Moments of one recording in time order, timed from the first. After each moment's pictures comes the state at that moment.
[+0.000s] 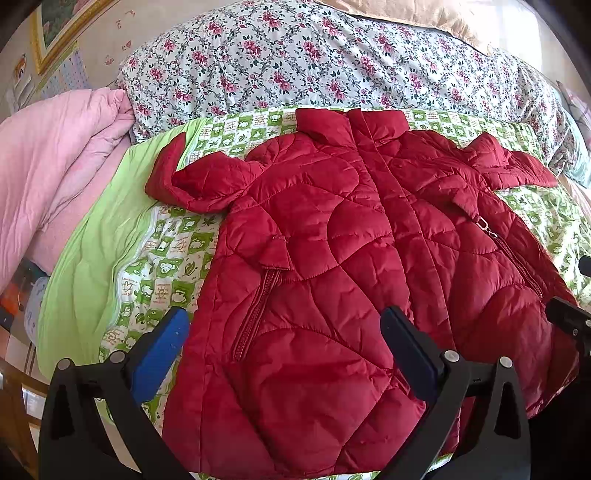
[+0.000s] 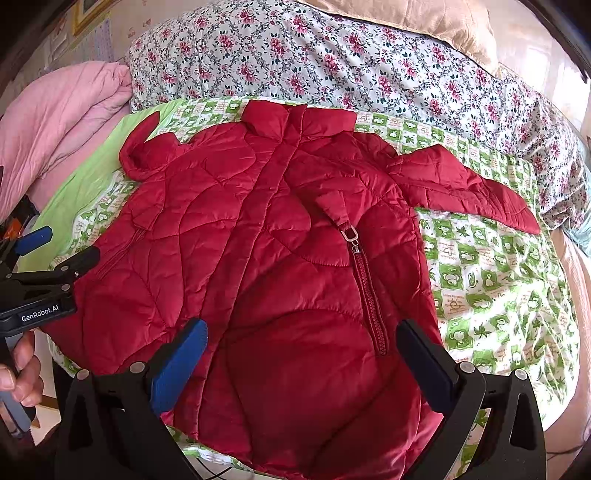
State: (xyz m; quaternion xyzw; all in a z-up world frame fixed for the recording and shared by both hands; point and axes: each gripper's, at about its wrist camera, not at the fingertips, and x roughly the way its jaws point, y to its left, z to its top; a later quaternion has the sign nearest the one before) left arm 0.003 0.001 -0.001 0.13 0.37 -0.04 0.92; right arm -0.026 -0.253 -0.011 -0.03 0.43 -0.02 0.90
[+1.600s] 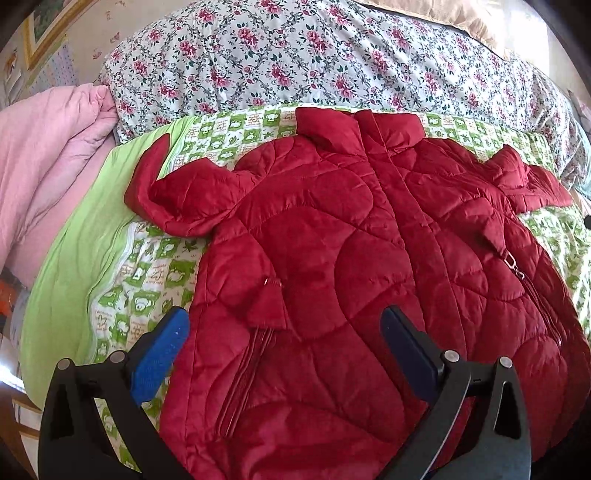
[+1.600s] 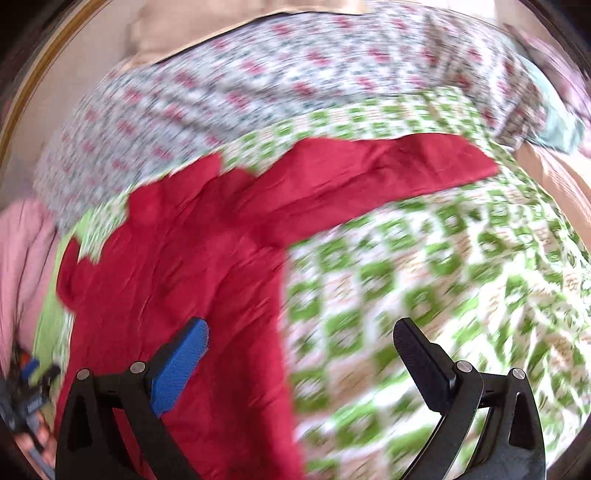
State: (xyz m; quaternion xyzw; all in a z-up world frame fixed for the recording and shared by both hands) left arm 0.081 -0.009 -0.019 0.14 0.40 -0.04 0.90; right arm 0.041 -0.477 -0.010 0.18 0.37 -0.12 0.90
